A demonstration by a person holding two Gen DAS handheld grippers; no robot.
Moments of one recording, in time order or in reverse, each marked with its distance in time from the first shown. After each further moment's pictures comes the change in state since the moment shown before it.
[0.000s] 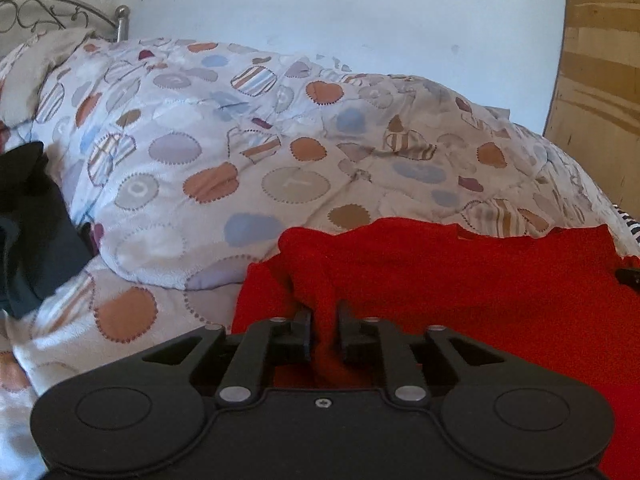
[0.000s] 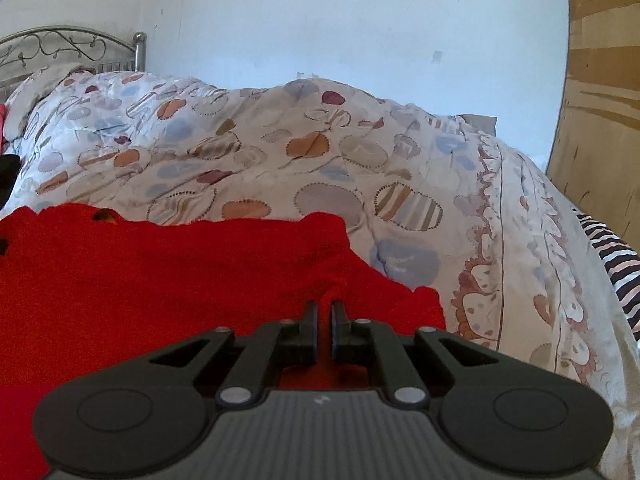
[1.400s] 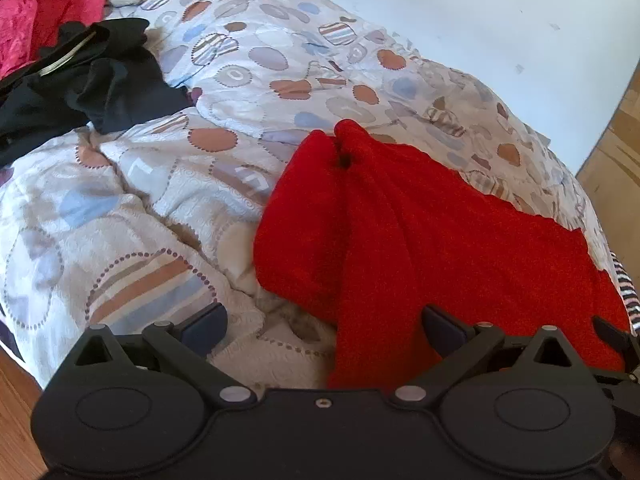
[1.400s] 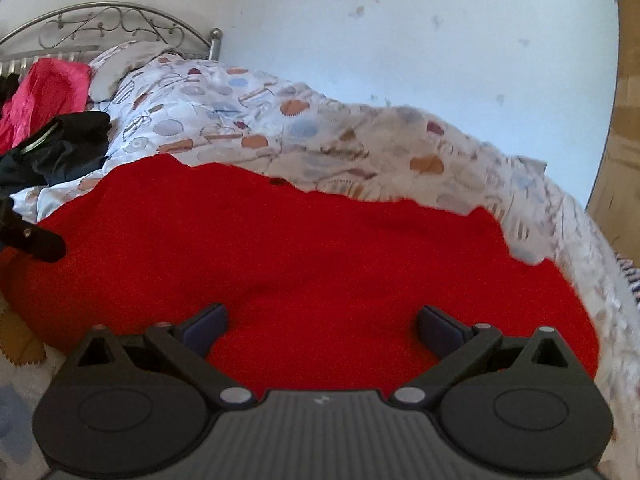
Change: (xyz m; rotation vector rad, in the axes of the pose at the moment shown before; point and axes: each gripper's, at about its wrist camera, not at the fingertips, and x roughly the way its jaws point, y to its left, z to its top) left arm -0.094 -0.007 -0.080 -0.331 0.094 0.053; right arm -0.072 0.139 -0.055 -0.162 -0.041 0.076
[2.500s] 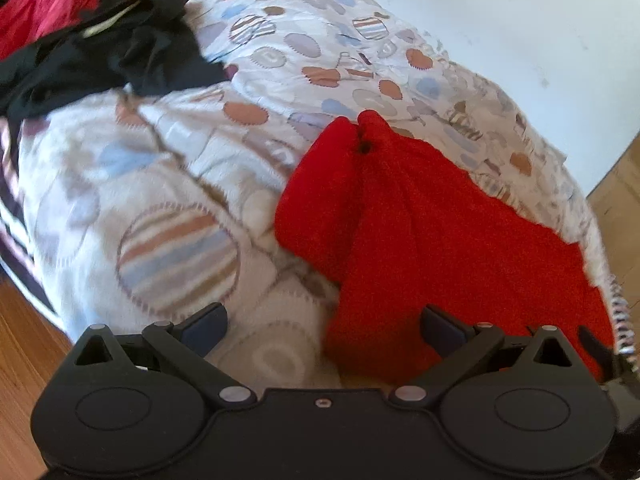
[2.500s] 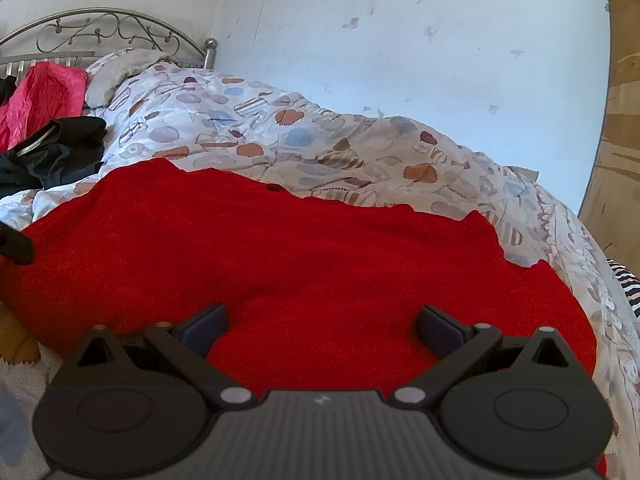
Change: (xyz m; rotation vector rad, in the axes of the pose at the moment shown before) left arm -0.031 0.006 -0.016 -0.137 0.031 0.006; right arm -0.008 0.004 -0.003 -0.002 -0.043 -0.025
